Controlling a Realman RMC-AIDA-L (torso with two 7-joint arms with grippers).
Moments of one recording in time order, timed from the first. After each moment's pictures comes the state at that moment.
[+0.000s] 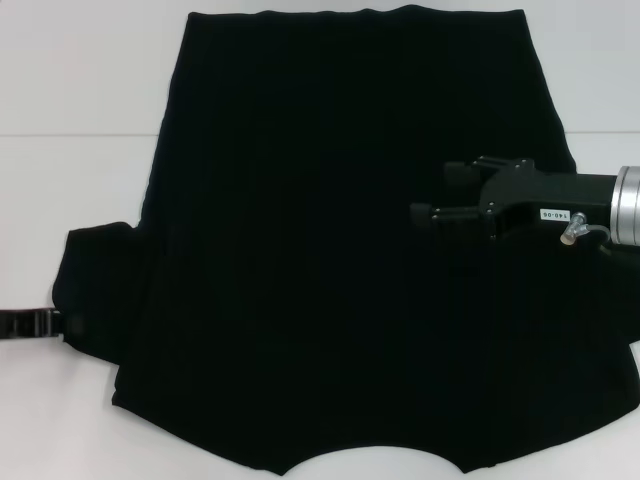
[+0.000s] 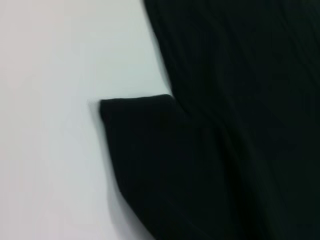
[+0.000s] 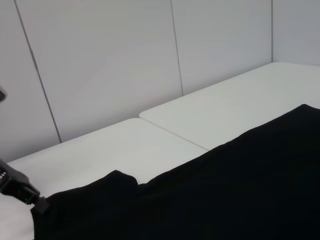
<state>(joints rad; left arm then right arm) -0.54 -2.05 0.36 0.83 2.59 1.39 -2.12 0.72 2.09 -0.63 -0.66 -2.09 -1.34 1.48</state>
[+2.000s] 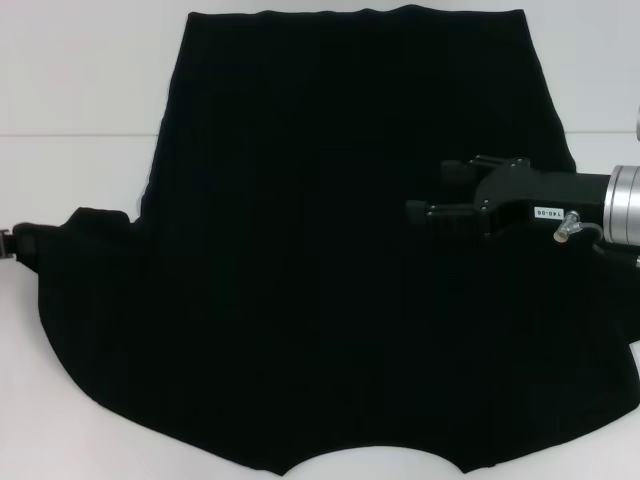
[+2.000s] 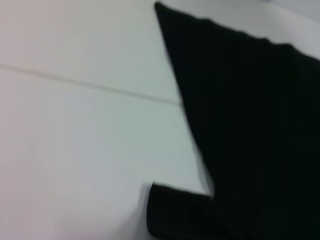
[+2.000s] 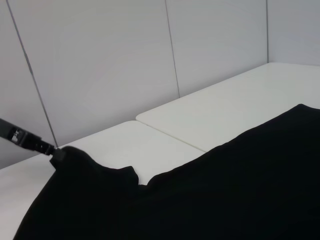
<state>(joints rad) -0.56 -2.02 0.31 0.89 2.50 1.30 -2.10 0.73 2.09 -0.63 -0.64 -2.08 -1.32 1.48</state>
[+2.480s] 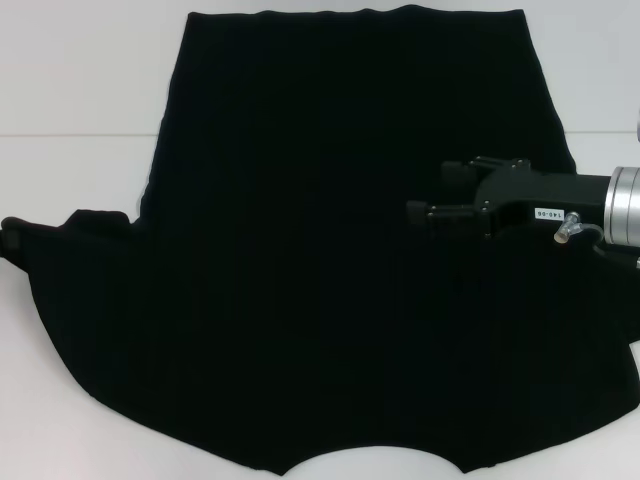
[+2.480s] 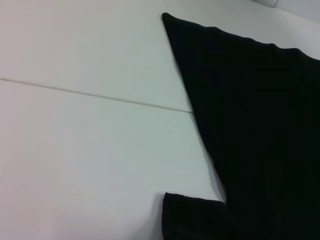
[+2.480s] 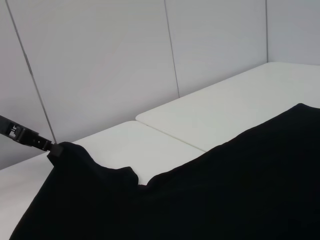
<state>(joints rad) -0.55 -2.01 0.31 0.93 2.51 1.31 -2.11 0.72 2.09 -0.63 -0.64 -2.08 -1.32 1.48</state>
